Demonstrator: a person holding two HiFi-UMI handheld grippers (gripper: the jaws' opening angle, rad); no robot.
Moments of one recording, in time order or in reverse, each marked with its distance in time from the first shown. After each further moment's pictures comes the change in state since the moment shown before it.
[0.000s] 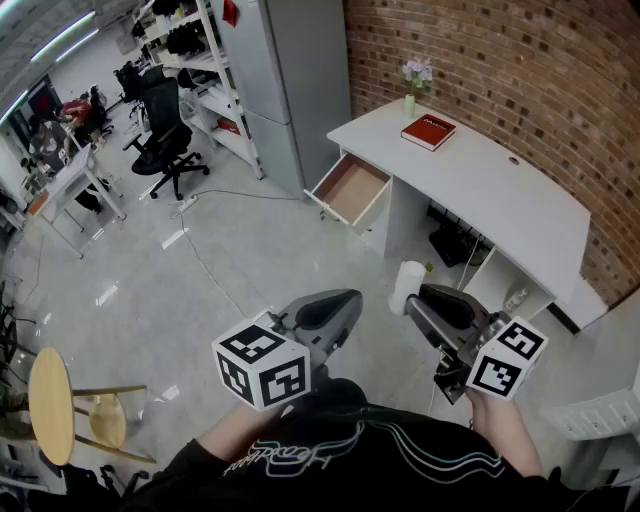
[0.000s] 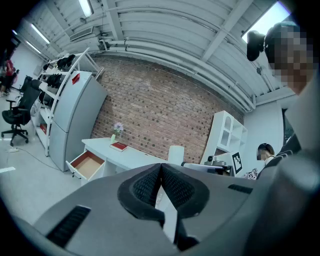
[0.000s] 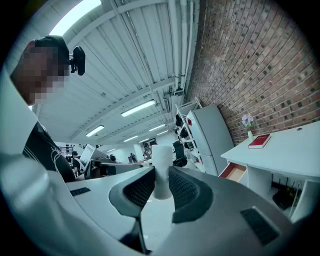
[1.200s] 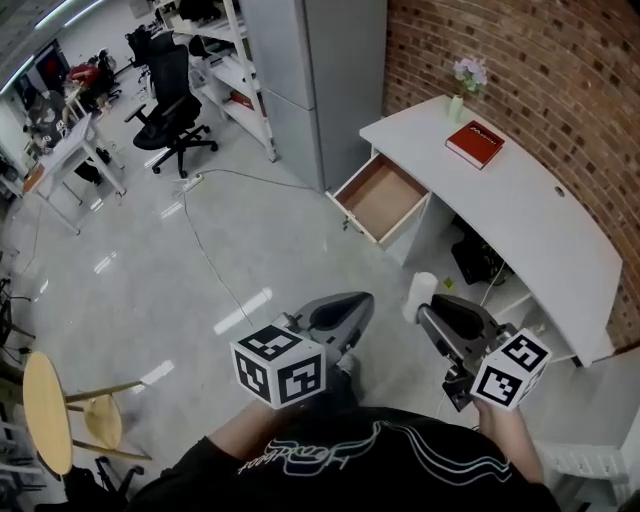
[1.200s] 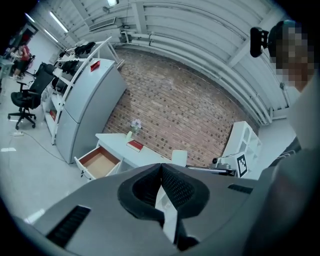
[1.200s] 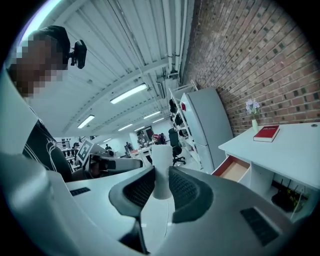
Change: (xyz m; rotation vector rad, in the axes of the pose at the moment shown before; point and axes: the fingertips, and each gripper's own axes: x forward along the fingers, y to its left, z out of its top) left arm 0.078 0.237 0.046 -0.155 0.014 0.059; right arm 0.199 -0.147 0.000 0.020 0.166 -0.046
